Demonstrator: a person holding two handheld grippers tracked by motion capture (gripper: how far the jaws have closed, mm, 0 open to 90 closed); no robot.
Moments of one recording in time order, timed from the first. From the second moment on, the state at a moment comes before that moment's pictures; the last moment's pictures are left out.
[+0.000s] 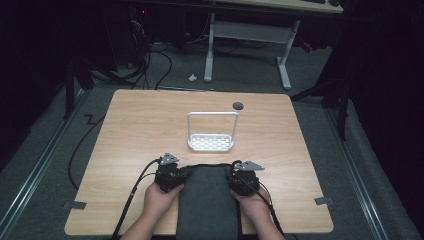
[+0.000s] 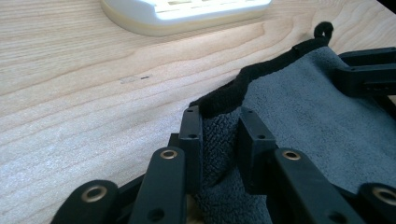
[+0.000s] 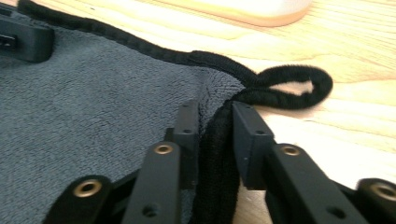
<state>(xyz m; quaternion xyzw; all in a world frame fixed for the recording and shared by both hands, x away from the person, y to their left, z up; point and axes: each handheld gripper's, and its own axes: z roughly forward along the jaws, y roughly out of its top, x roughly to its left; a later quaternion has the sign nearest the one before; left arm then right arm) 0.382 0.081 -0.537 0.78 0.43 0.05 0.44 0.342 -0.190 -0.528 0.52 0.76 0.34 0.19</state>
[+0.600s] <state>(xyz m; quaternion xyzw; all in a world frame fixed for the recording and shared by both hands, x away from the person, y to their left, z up) 0.375 0.089 -0.532 0.76 0.42 0.06 0.49 0.325 -0.191 -0.518 0.46 0.76 0.39 0.22</state>
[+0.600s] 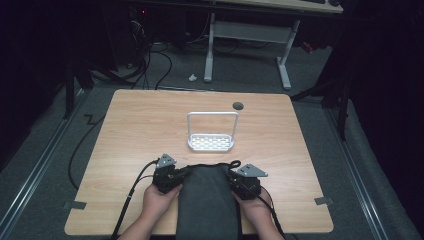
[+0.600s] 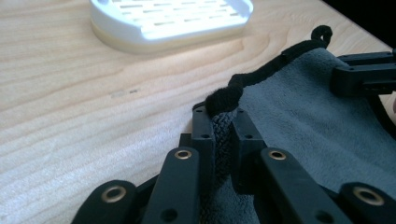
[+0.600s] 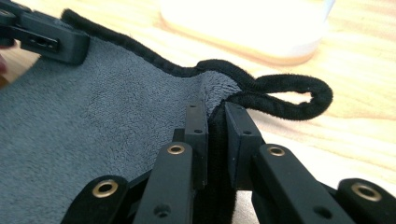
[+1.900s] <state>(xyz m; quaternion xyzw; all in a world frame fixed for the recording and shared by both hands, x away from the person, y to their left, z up) 0.352 0.083 -0.440 0.72 0.37 0.16 0.57 0.300 -0.195 -0.447 0.42 0.70 0.49 0.32</state>
